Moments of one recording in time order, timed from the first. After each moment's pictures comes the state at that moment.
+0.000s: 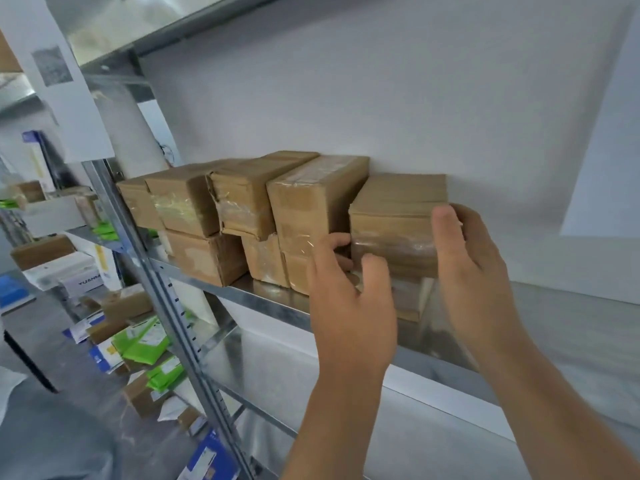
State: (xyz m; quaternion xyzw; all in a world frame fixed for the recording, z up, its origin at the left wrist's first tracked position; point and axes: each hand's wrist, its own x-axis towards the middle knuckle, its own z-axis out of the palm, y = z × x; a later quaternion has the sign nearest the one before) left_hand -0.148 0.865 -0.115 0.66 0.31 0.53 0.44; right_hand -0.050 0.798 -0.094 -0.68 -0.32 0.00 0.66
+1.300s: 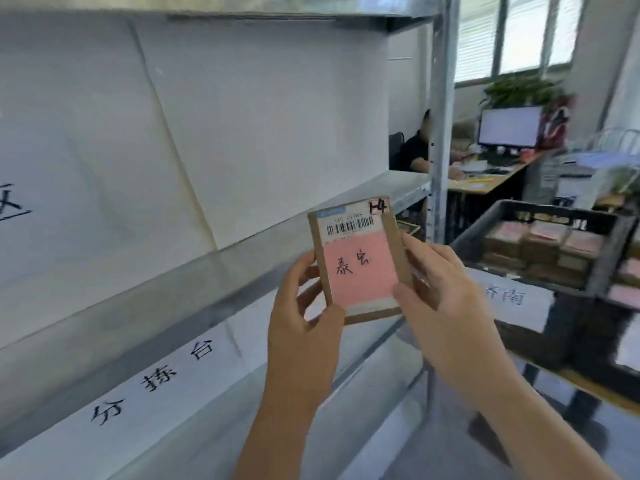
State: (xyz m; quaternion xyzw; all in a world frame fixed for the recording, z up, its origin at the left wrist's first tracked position) left_hand -0.088 0.342 -0.141 0.71 -0.16 0.09 0.68; right_hand -0.127 0.188 -0.144 -0.75 0.00 -0.30 0.59
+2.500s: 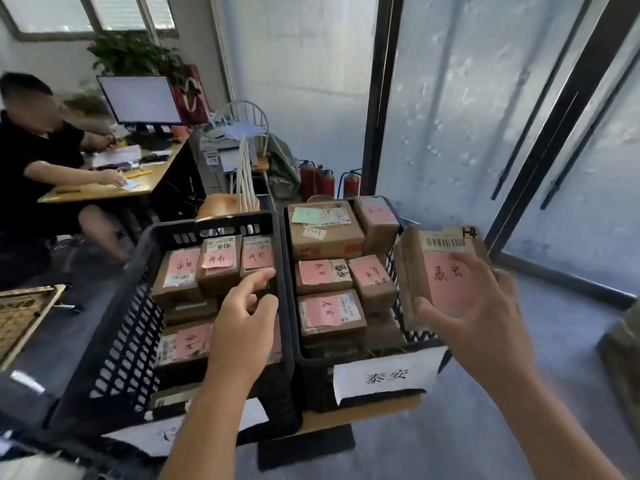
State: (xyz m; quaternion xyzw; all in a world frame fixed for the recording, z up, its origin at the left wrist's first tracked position) left_hand 0.069 -0.246 -0.258 0.71 -0.42 -0.30 0.49; right_hand -0.209 -0.306 -0.260 -0.65 0.63 -0.39 0.17
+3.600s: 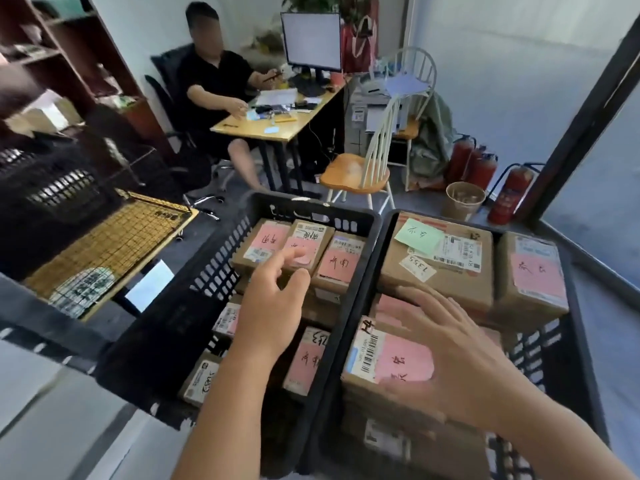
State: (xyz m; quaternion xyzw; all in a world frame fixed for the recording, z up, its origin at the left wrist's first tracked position) left_hand 0.115 -0.377 -0.271 0.81 -0.25 -0.20 0.50; right_hand -0.093 -0.520 -0.298 -0.96 0.21 0.01 0.20
